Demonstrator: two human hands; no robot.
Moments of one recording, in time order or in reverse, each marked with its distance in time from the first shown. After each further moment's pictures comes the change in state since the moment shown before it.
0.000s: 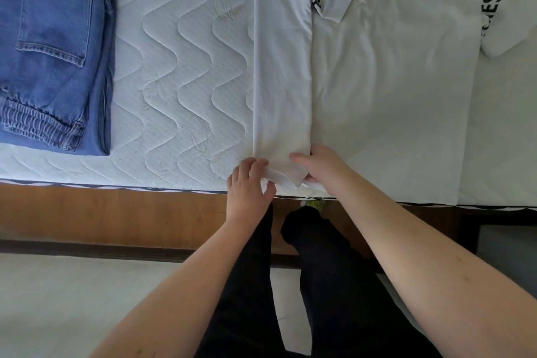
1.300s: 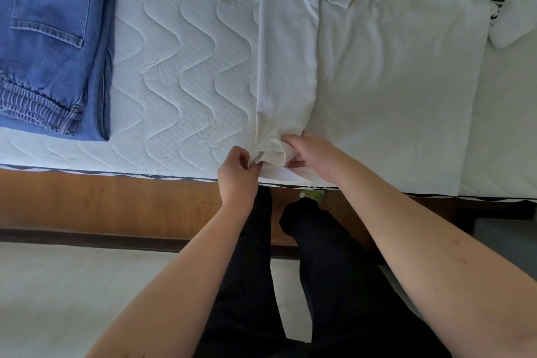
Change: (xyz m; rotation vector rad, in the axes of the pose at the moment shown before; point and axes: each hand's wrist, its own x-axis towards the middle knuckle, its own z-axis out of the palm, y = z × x) left_hand 0.008 -0.005 -0.017 -0.489 0.101 -0.451; right_hand 0.005 -0.007 0.020 0.071 -0.162 -0.052
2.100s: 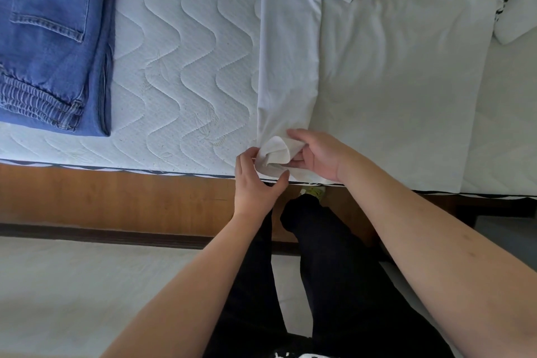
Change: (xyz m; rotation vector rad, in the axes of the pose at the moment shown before) left_hand -0.035 0.000 0.012 -0.003 -0.087 0.237; right_hand -0.013 -0.002 -0.008 0.281 -0.223 0.051
